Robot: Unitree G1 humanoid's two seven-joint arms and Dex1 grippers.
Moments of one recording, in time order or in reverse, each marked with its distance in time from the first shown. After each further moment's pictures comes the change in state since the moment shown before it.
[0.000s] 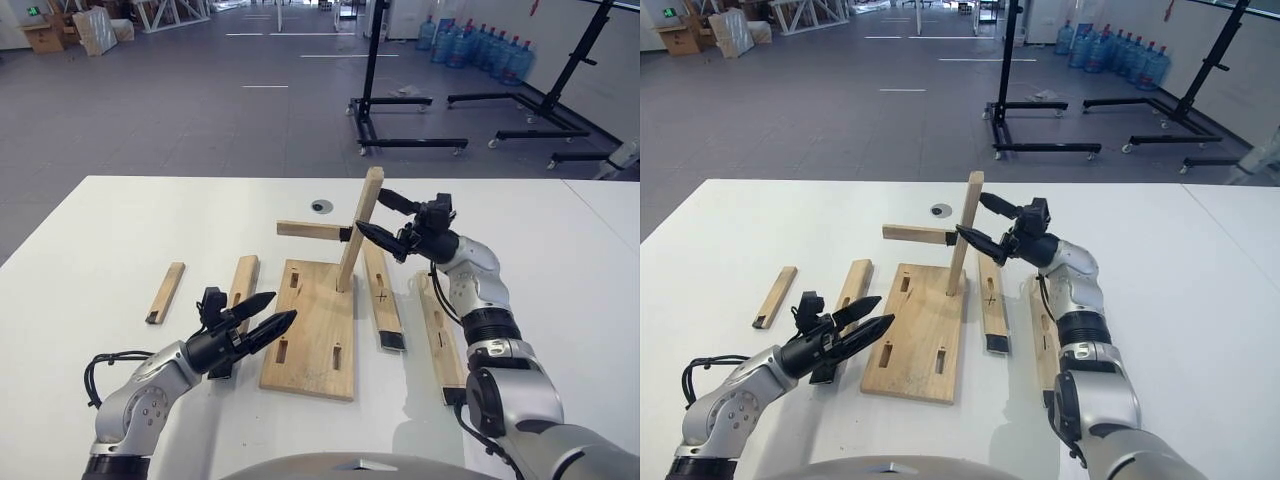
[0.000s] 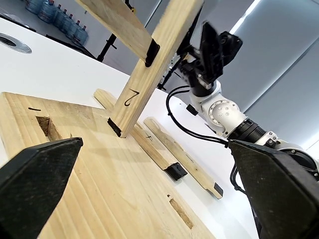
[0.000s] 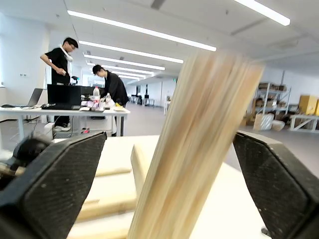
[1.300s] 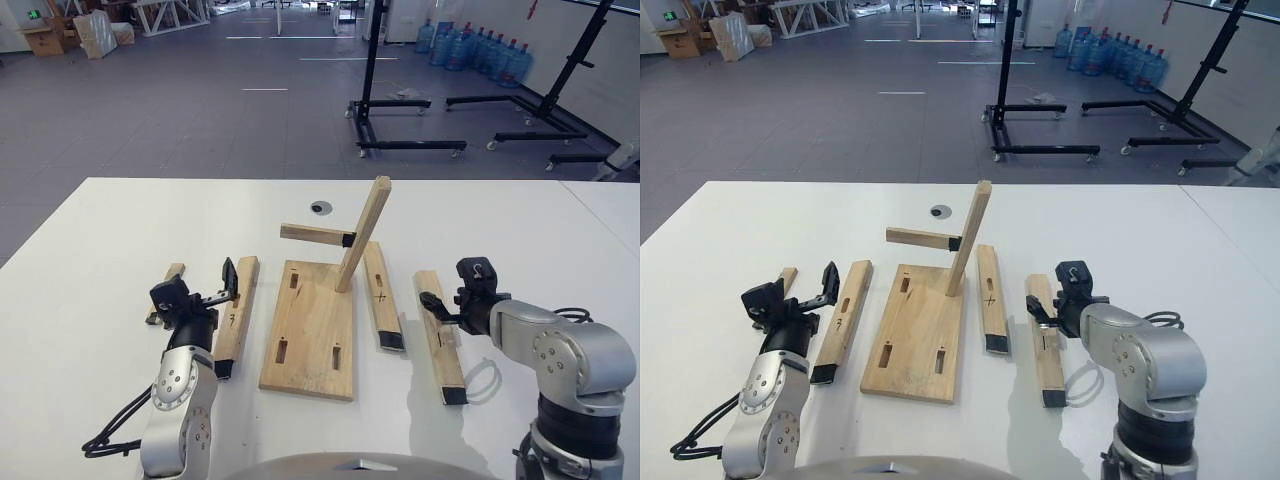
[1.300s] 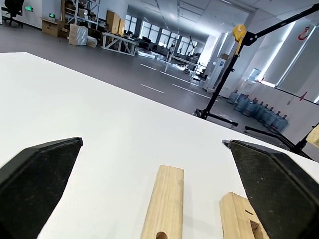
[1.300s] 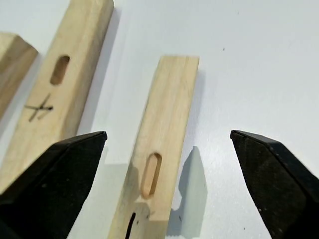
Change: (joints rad) left arm 0.118 -0.393 -0.031 -0.245 0.515 -0.356 0.960; right arm 0.454 -0.148 -0.053 -1.132 -0.025 1.713 -1.291
